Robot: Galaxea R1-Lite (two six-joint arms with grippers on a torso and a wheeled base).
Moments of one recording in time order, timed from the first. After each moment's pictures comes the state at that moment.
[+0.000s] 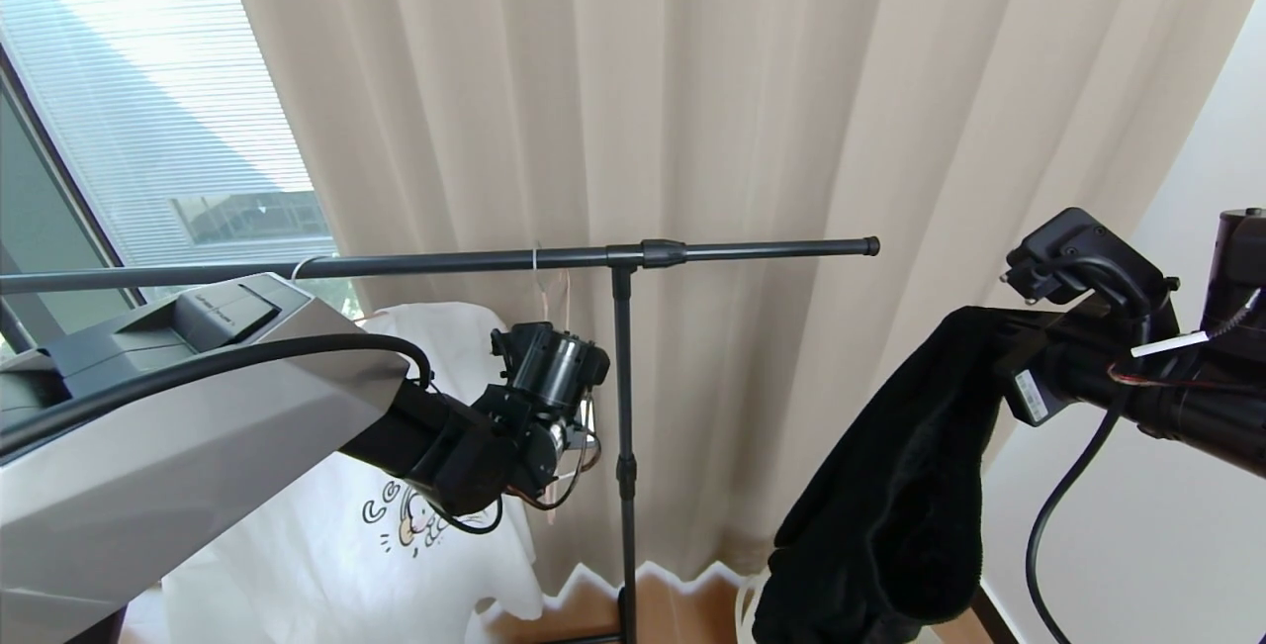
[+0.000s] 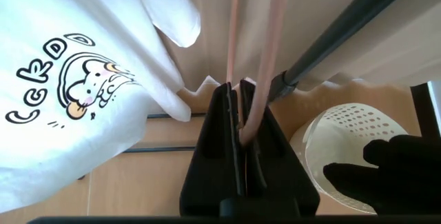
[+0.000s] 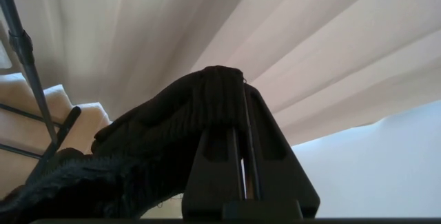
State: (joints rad) left arm -0.58 2.22 -1.14 -0.35 0.51 -0.43; right arm 0.28 1.47 -0.70 -0.43 -0.15 -0.45
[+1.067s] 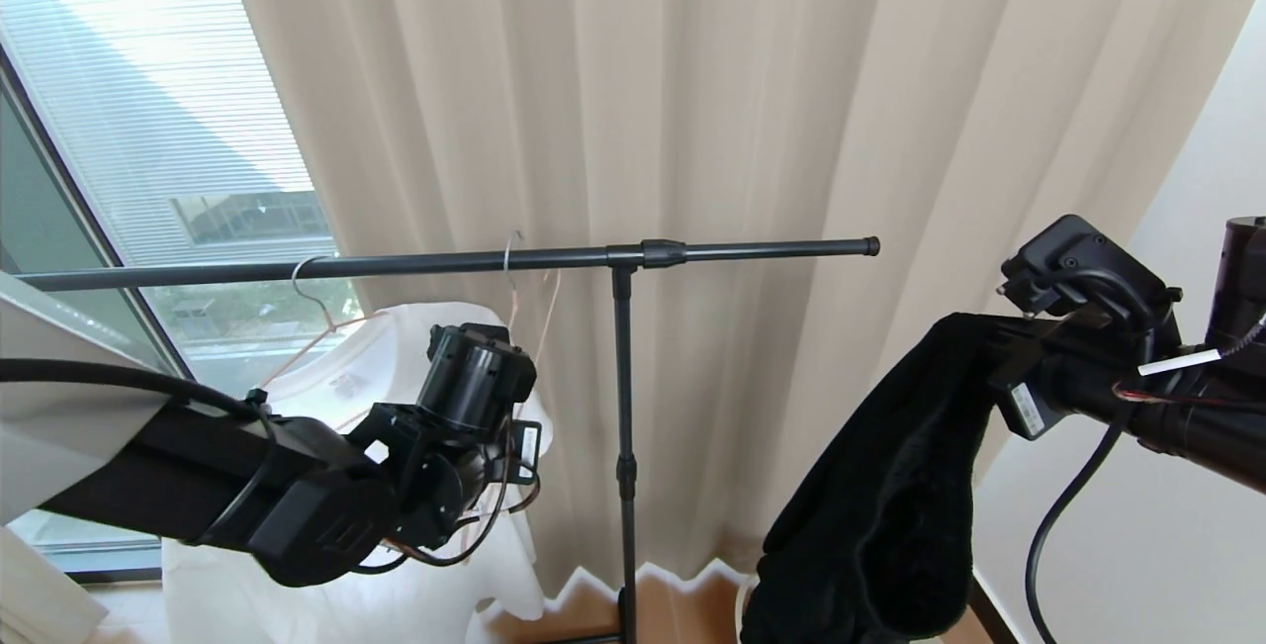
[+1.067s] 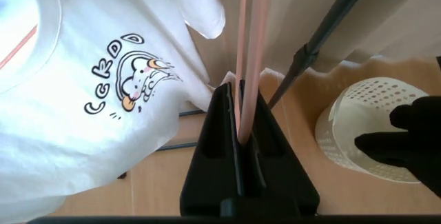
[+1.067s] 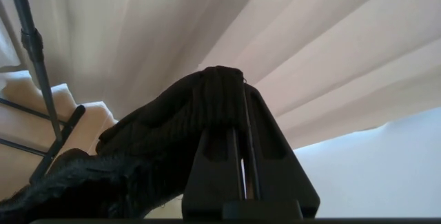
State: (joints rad) left arm -0.58 1.92 -0.83 -0.36 0.50 -0.23; right arm 0.34 1.44 -0.67 -0.43 -0.17 -0.45
